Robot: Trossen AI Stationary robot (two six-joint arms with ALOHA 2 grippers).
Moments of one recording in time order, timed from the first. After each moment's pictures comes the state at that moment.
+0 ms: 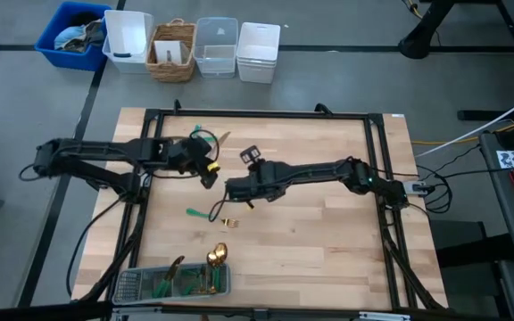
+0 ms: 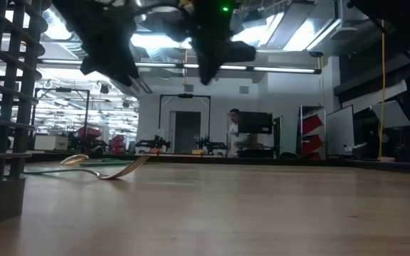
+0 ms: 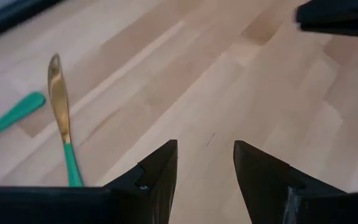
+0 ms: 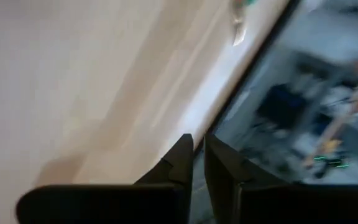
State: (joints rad) left arm 0.10 1.08 0.84 -0.59 -0.25 -0.57; right arm 0.11 2.33 2.35 -1.48 0.70 -0.50
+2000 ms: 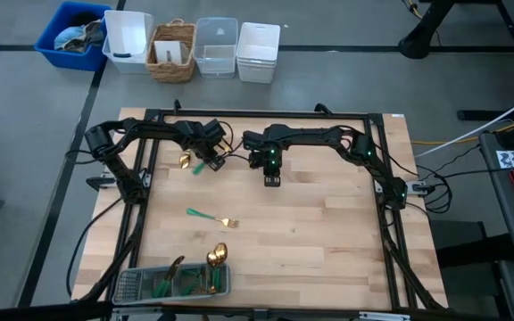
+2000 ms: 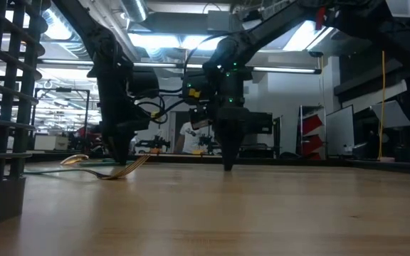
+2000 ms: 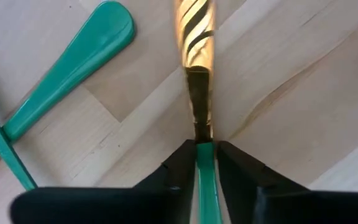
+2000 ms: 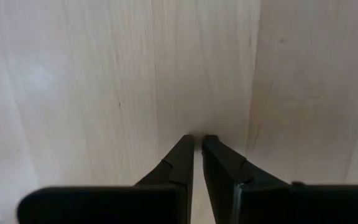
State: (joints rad) left arm 0.58 1.67 0.85 -0.52 -0.12 -0.23; right arm -0.29 2.32 1.82 -1.06 -0.25 -0.29
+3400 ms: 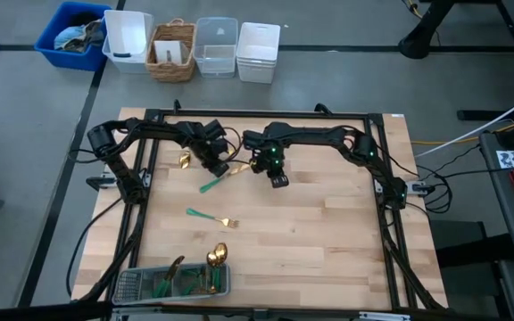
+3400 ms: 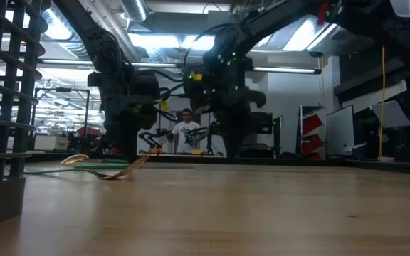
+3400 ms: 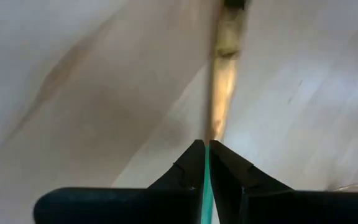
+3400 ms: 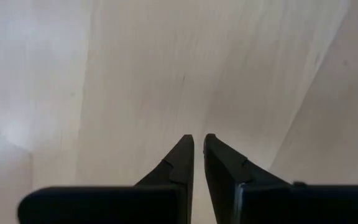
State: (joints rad) left arm 0.58 1.68 0.85 -0.49 0.42 -0.23; right arm -0.29 2.28 1.87 -1.18 -0.32 -0.56
